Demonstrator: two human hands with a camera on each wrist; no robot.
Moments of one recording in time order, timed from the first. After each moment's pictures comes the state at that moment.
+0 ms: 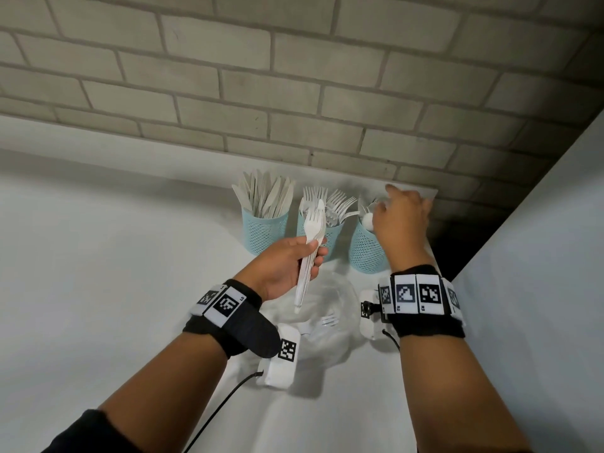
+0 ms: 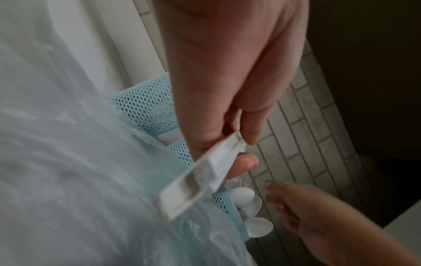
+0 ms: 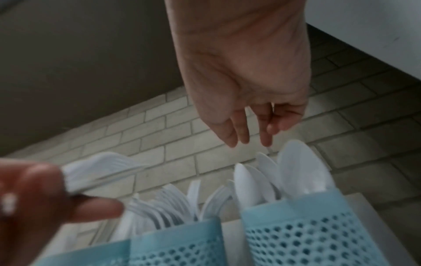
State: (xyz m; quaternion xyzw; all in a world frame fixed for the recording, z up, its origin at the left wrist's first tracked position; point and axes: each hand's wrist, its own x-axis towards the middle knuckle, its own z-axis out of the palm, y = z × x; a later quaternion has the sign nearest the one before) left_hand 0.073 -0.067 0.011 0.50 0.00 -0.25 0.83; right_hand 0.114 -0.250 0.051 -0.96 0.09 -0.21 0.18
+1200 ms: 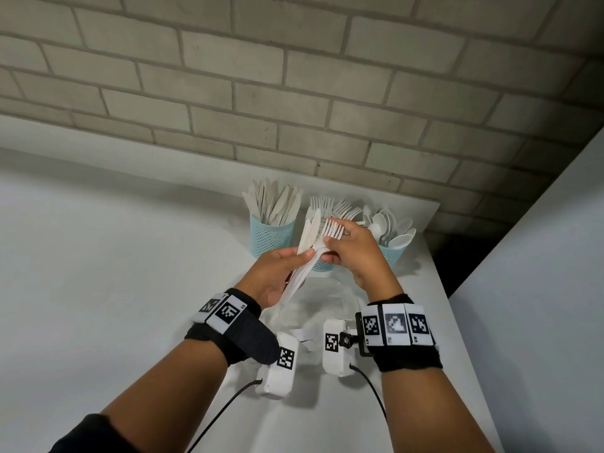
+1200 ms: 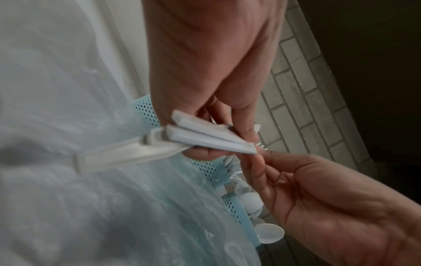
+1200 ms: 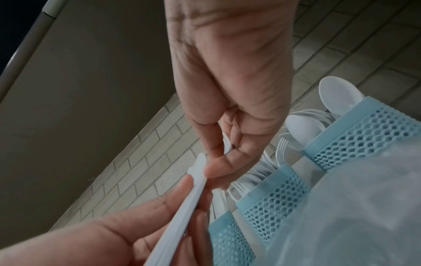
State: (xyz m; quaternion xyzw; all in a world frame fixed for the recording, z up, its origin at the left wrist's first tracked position) left_hand 0.069 -0.054 0.000 0.56 0.07 -0.16 0.81; right_hand 0.093 -0.192 0.033 -0.76 0.04 0.04 0.65
